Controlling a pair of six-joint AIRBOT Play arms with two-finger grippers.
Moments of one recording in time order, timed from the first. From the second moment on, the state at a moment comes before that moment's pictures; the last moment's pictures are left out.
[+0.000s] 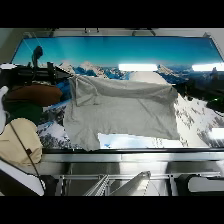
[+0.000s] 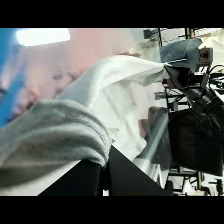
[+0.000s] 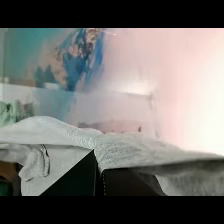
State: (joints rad) left arm 0.23 -1.98 1.69 0.35 -1.48 -1.03; right arm -0.43 -1.61 0.98 -0.15 1.02 0.71
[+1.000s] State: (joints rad) left arm 0.35 -2.16 1.87 0.40 -1.72 -1.17; right arm -0.62 -1.63 1.07 -0.68 1.24 0.94
